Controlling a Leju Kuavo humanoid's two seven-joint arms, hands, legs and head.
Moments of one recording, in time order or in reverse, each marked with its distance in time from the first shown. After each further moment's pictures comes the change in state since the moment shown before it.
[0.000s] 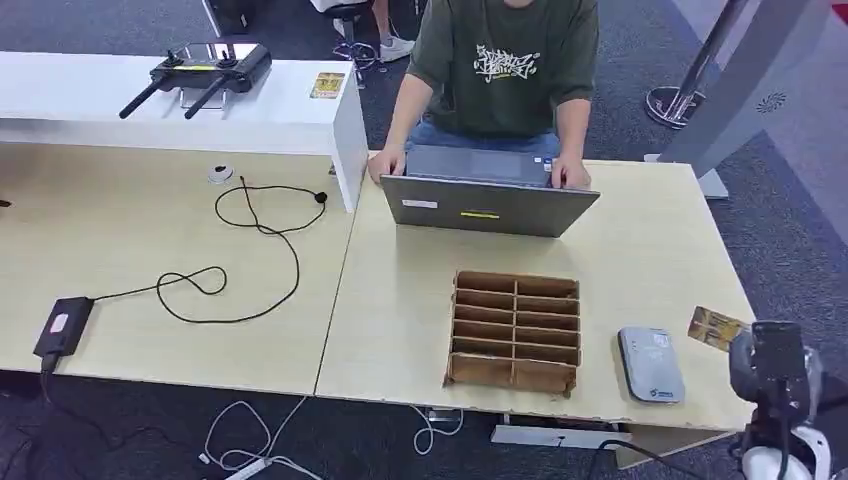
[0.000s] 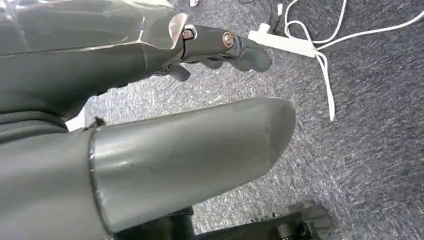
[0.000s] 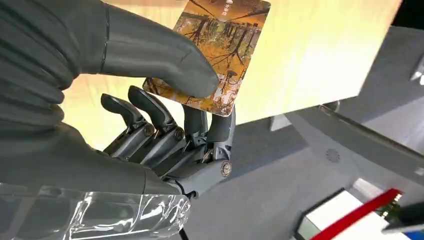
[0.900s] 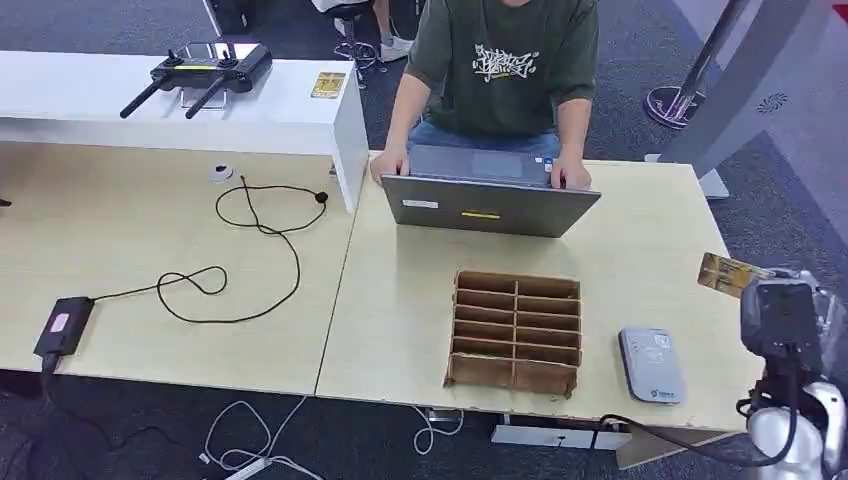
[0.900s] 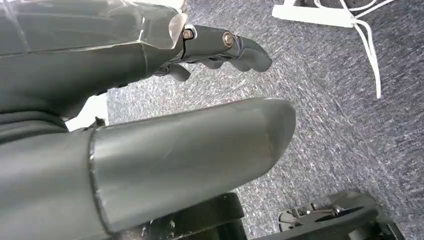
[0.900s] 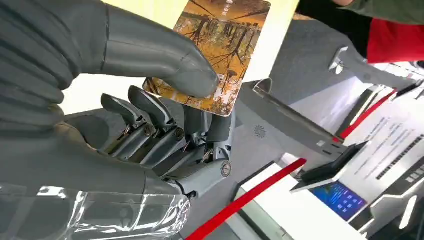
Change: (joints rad) left arm 0.058 0.043 0.024 0.007 0.013 -0.089 0.010; right arm -0.051 -0.067 0.101 -0.116 0.000 -0.060 -0.047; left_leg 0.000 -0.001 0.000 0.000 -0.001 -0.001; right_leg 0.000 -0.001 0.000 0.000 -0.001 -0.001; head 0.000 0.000
